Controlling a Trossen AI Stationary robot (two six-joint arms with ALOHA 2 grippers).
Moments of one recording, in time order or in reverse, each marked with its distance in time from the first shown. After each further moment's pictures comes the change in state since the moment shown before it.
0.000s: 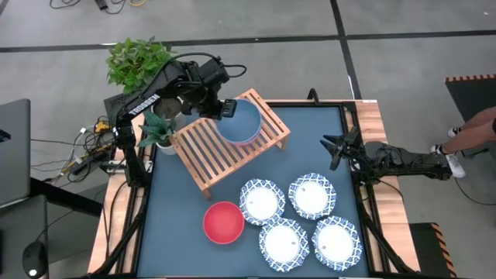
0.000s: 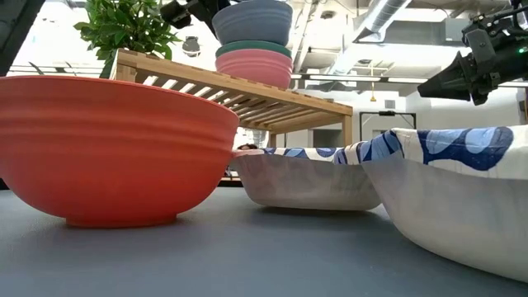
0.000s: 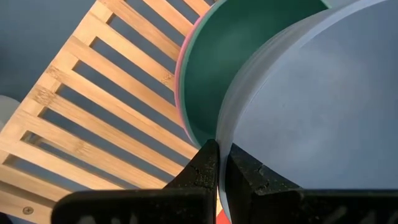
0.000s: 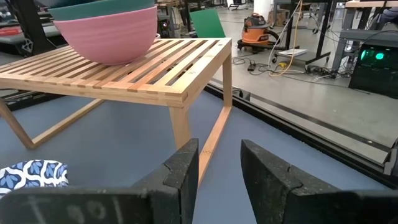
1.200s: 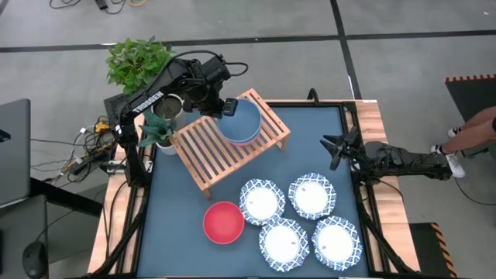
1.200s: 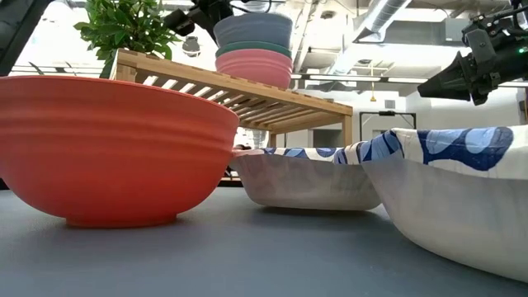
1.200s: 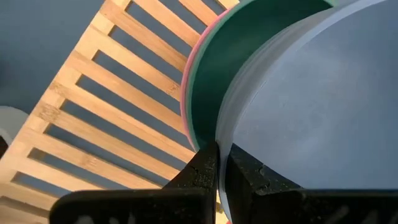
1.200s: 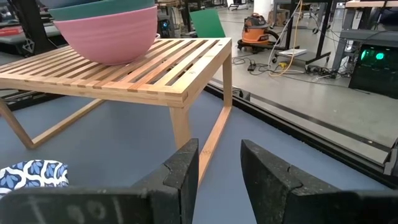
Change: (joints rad) left arm 0.032 0.027 0.000 0.003 0.015 0.072; right arm 0.000 0.000 0.000 0.000 0.000 0.000
